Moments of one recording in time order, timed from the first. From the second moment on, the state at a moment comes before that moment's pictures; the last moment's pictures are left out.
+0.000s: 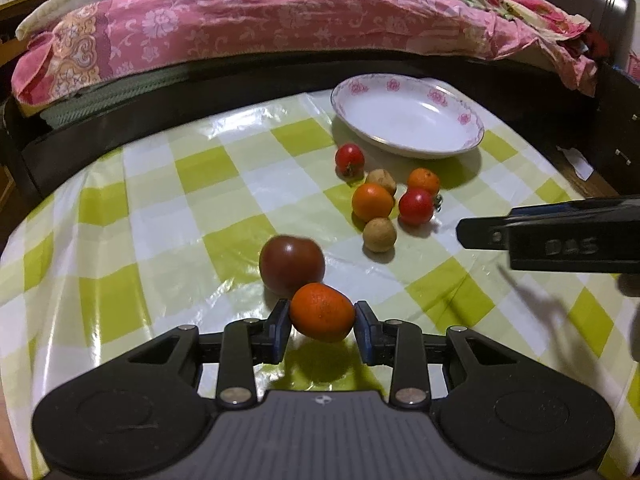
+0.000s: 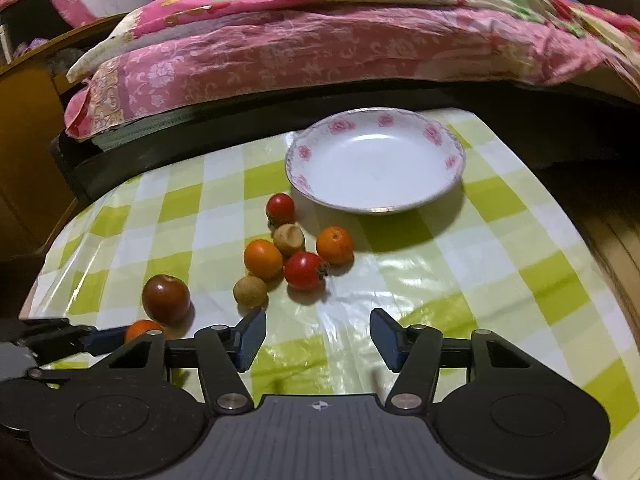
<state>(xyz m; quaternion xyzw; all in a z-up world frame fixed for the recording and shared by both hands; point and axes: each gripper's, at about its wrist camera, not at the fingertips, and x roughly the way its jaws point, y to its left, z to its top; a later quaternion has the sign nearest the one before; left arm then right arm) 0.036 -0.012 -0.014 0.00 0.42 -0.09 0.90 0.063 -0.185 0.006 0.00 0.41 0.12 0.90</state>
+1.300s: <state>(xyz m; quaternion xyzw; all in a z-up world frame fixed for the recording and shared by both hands) 0.069 -0.016 -0.005 -0.03 0.44 -0.18 0.88 0.115 -0.167 -0.023 -0.02 0.43 0.18 0.89</state>
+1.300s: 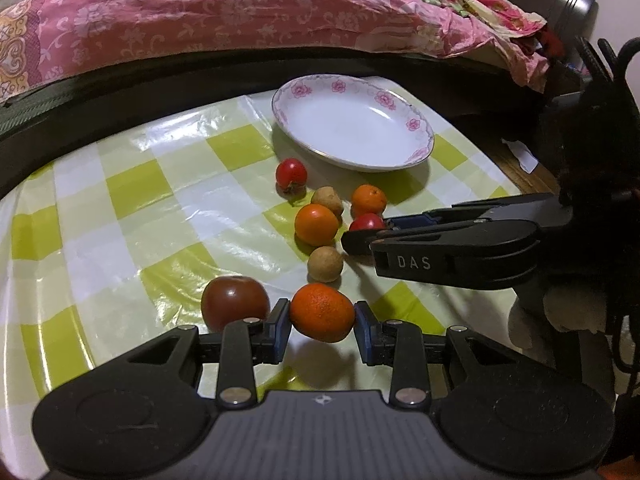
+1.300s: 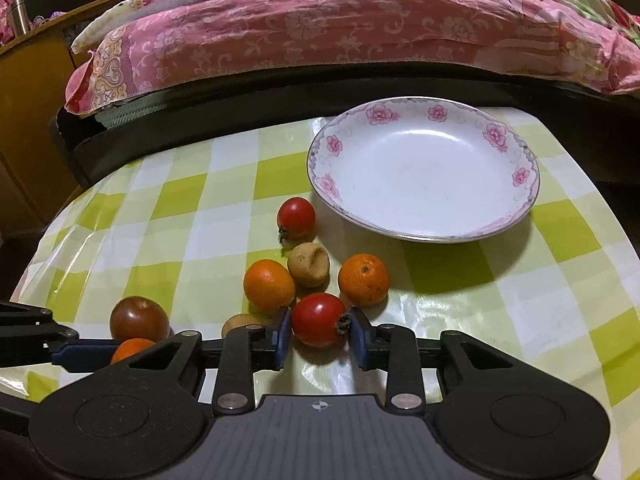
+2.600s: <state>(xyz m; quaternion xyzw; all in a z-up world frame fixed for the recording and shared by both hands) 0.195 -0.077 0.007 0.03 0.38 -0.19 0.91 0.176 -0.227 0.004 0.01 0.39 0.12 0.91</state>
